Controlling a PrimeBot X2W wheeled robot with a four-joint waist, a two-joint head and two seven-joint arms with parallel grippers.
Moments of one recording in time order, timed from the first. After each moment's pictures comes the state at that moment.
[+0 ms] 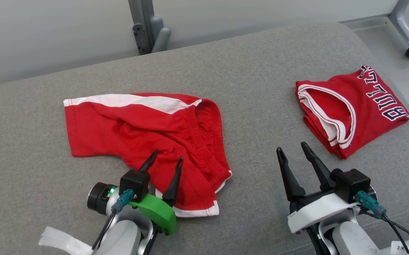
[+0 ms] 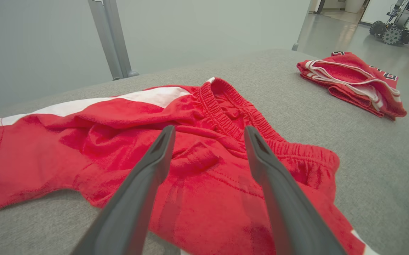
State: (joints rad) left arm -0.28 0.05 -0.39 0.52 -0.20 -0.10 -0.26; right arm -0.12 -0.06 0.20 0.21 0.25 0.13 -0.26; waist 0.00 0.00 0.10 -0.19
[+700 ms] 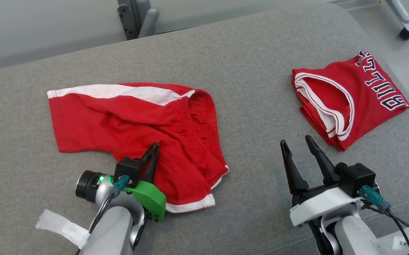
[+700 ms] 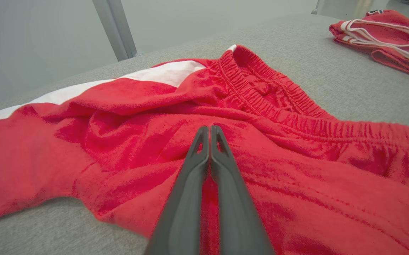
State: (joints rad) left arm -0.40 0.05 -0.35 0.67 -0.11 -0.07 -0.26; right arm -0.15 -0.06 0.18 0.21 0.26 0.13 -0.26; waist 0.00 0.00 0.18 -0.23
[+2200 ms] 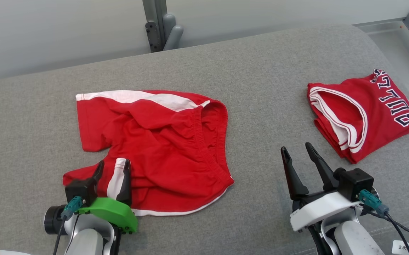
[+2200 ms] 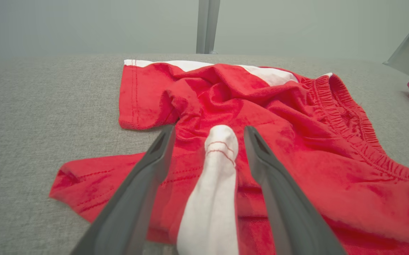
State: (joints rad) left arm -0.27 0.05 -0.09 0.60 -0.22 -0.09 -0.26; right arm -0.14 -0.05 0.18 0.24 0.27 0.13 -0.26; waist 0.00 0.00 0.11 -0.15
